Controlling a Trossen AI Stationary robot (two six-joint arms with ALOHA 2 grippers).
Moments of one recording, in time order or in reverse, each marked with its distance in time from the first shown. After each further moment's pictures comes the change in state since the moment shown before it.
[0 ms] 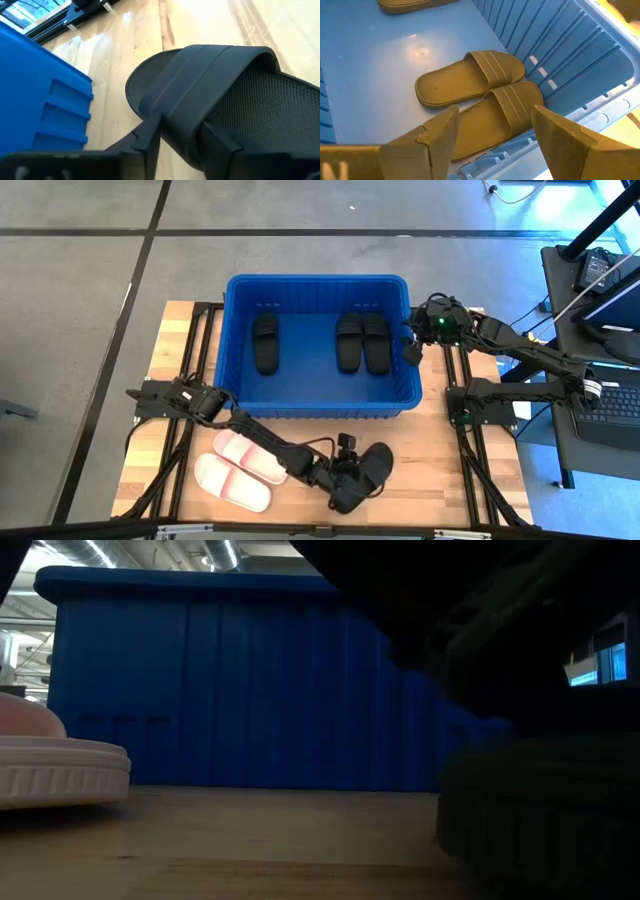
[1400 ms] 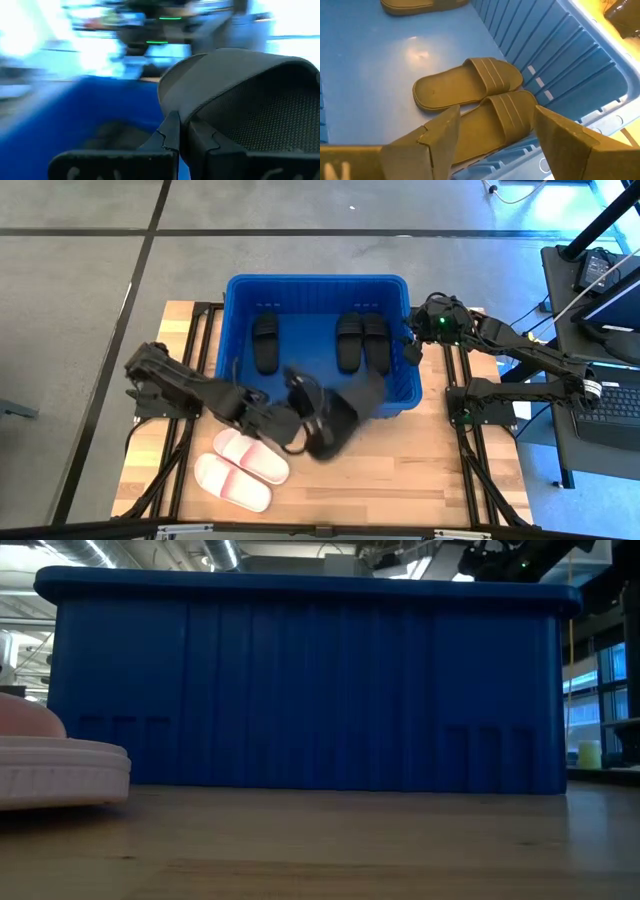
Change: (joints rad) left arm 0.039 -0.635 0.001 -0.315 -0.335 -0.267; right arm 0.000 0.000 0.000 0.030 0.000 -0.073
